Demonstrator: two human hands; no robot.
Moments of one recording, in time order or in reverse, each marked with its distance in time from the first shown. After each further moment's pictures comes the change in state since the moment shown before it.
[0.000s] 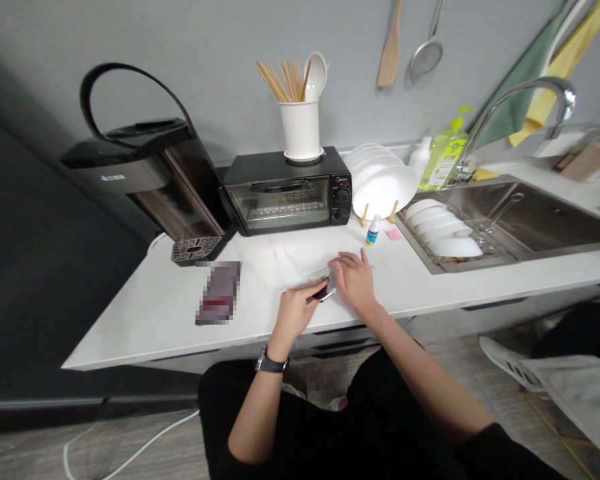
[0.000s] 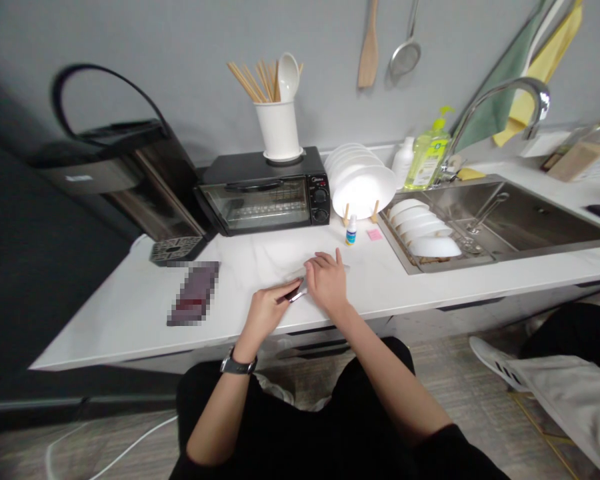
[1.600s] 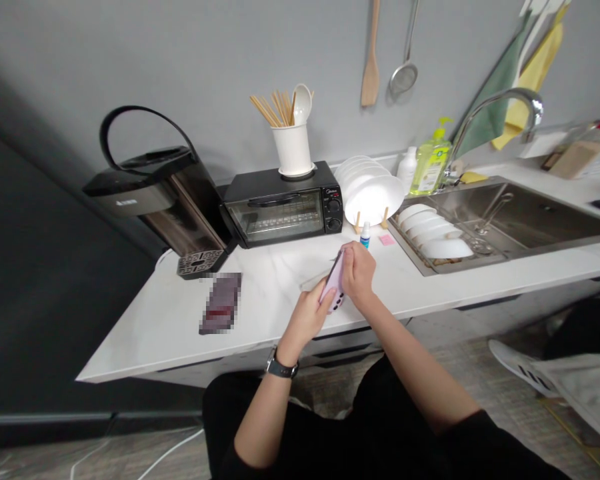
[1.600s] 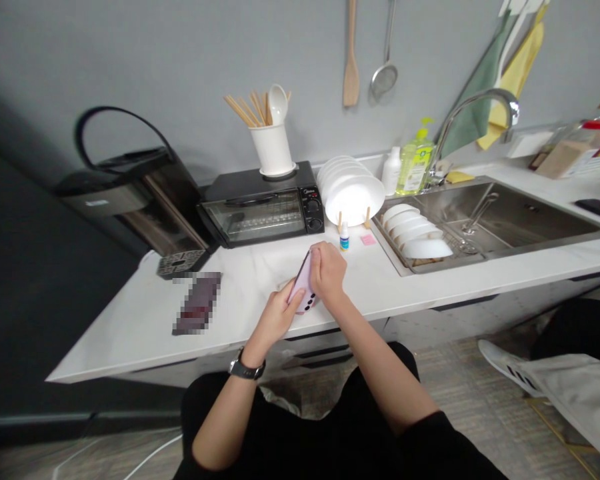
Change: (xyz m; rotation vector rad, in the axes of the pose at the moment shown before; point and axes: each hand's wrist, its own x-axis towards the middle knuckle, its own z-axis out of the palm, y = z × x) left_hand 0.016 0.055 0.000 -0.298 -0.084 -0.066; right_hand 0.028 -0.001 -0.025 0.345 0.488 0.070
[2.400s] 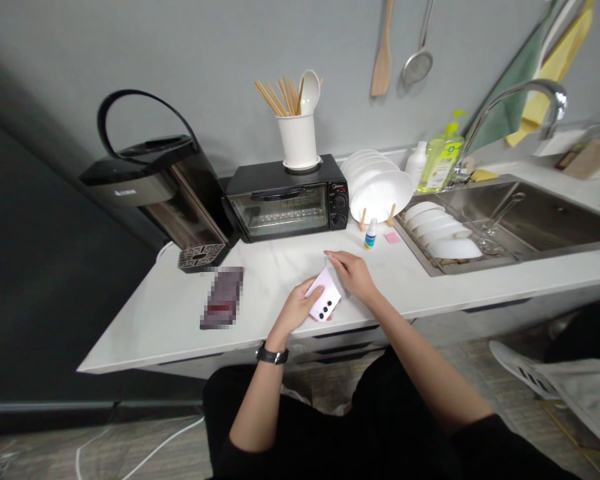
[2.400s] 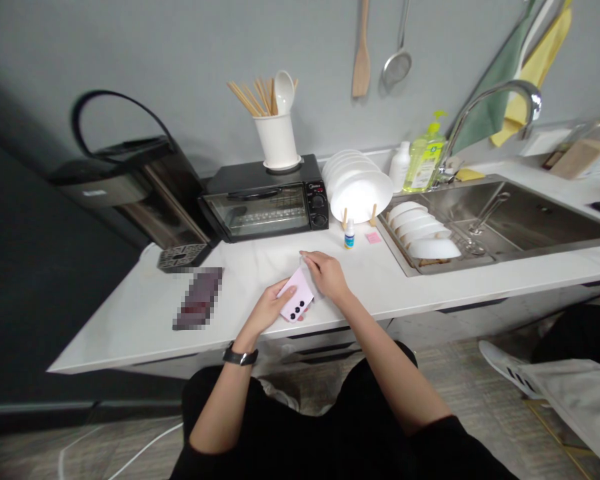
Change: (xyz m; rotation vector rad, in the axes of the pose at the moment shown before) left_hand 0.001 -0.037 -0.015 -0.602 -0.113 -0.392; right_hand -0.011 0.036 0.012 0.234 -0.492 0.155
